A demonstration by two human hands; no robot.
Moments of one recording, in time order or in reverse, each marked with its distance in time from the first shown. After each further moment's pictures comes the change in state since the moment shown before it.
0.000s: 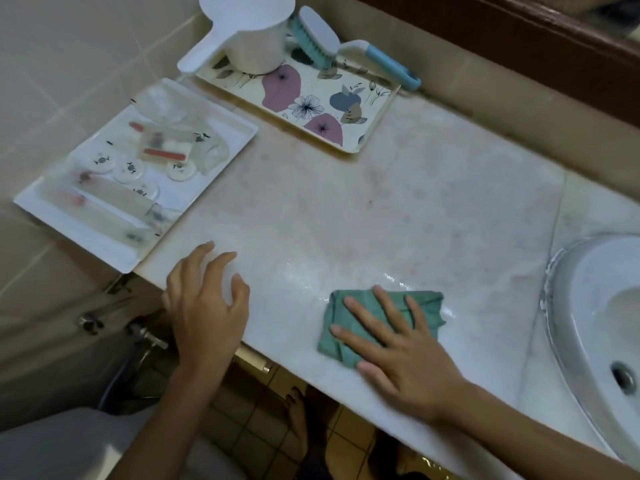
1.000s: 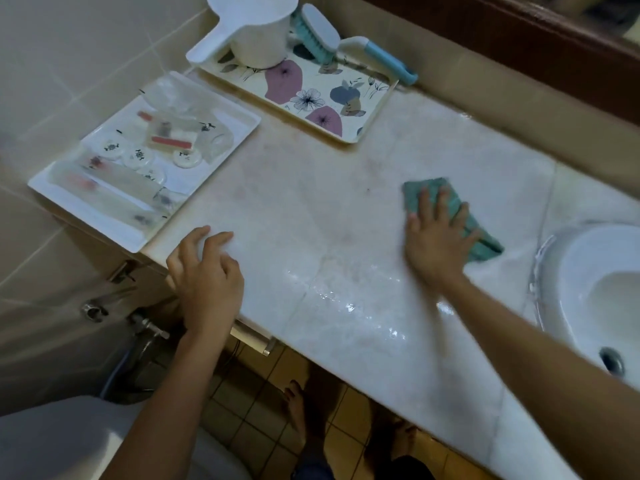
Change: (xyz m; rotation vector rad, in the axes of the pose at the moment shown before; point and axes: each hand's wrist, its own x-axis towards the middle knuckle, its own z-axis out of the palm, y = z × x) left_hand 0.005 0.003 0.002 -0.027 -0.107 -0.230; right_hand 0.075 0.098 -0.023 0.265 0.168 0.951
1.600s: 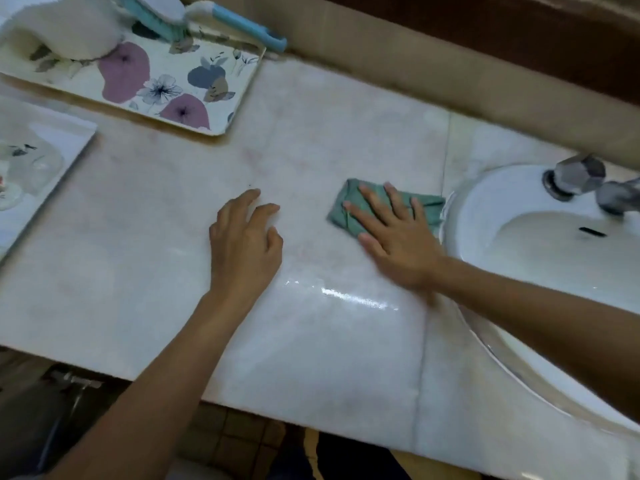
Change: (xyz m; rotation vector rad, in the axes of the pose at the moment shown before) left_hand -0.009 0.153 0.109 -0.041 -0.267 0.566; right_hand 0.004 0.131 -0.019 -0.187 -0.081 -0.421
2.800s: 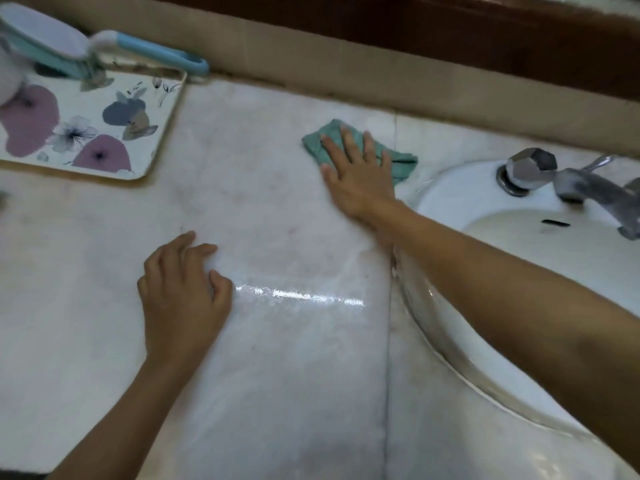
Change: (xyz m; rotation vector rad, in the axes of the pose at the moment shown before) left_hand 0.003 0.017 0.005 0.228 0.048 -0.005; right_hand 0.107 0.063 -0.026 0.170 0.060 0.379
